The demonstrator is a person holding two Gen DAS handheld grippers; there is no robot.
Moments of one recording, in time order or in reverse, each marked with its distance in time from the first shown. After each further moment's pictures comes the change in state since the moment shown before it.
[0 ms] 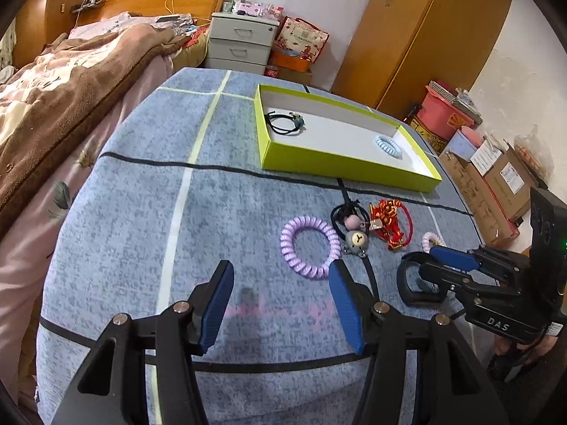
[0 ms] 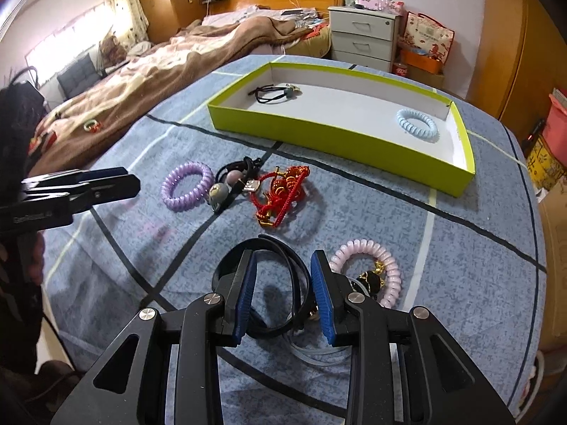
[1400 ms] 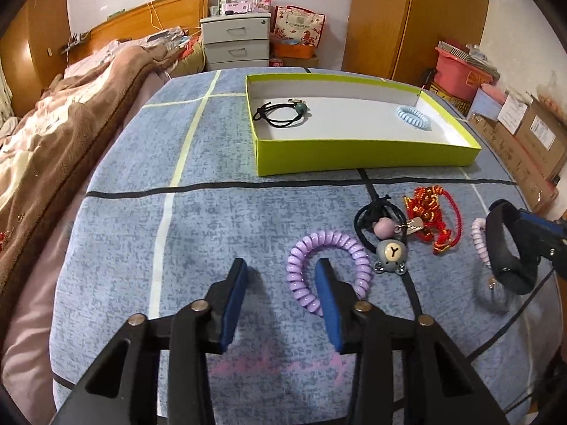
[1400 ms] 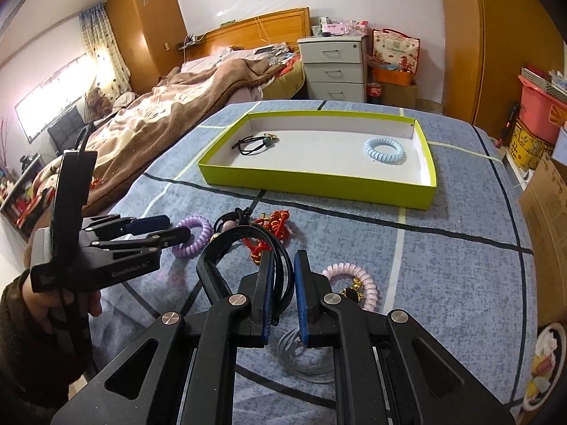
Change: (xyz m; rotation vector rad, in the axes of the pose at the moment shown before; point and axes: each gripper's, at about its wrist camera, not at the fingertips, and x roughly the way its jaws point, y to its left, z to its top) left arm 0.043 -0.028 0.016 0.167 0.029 0.183; right arm -0.041 -0.016 0.005 0.148 -0.161 -0.005
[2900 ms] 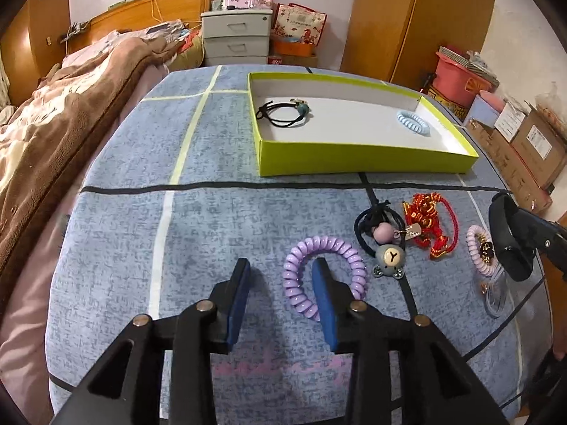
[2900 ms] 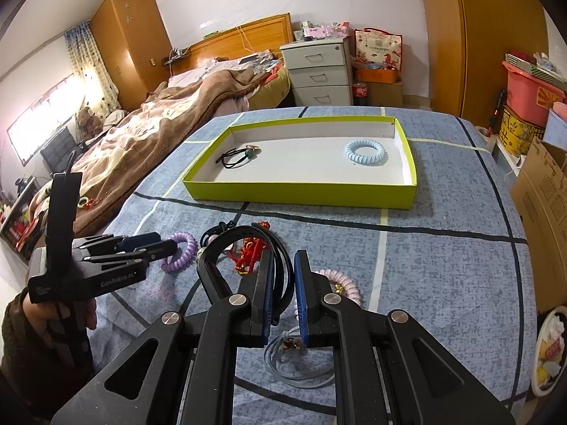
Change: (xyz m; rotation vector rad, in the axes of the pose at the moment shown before) left arm 0.001 0.007 0.005 -0.029 0.016 -0.042; right arm -0.003 -0.013 0.003 0.067 -0.031 -0.016
